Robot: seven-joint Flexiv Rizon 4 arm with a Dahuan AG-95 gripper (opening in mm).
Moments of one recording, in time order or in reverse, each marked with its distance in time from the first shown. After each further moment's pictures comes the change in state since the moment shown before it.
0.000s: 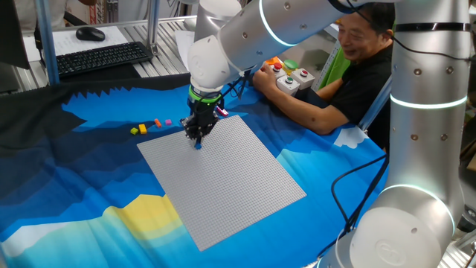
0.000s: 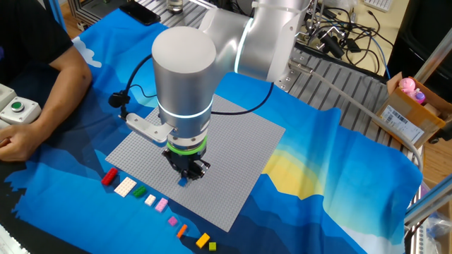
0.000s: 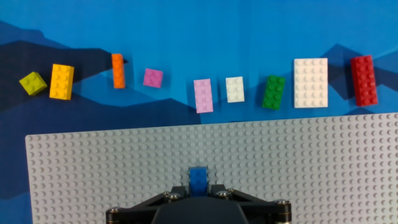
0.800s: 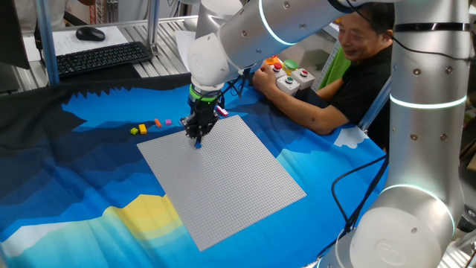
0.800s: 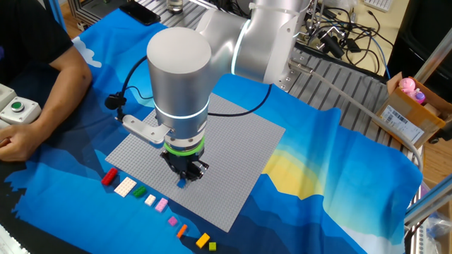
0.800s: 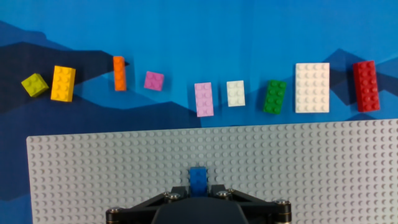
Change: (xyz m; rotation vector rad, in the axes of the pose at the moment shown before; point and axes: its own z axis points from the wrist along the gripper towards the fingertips) arm -0.006 0.000 0.001 -0.008 0.003 -0.012
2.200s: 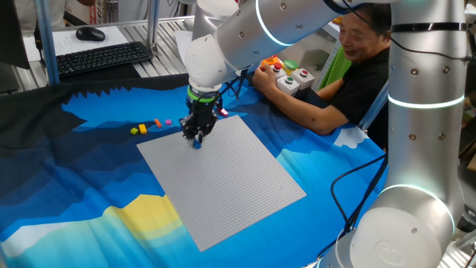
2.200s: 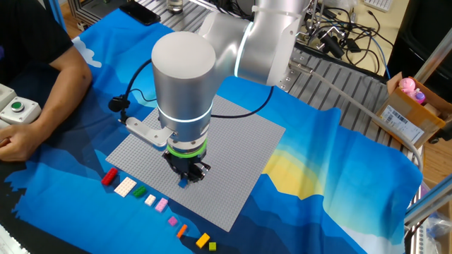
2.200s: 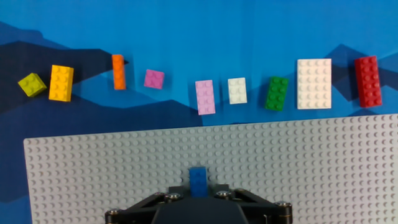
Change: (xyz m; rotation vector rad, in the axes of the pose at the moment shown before) arm 0.003 0.003 0.000 0.012 0.023 0.014
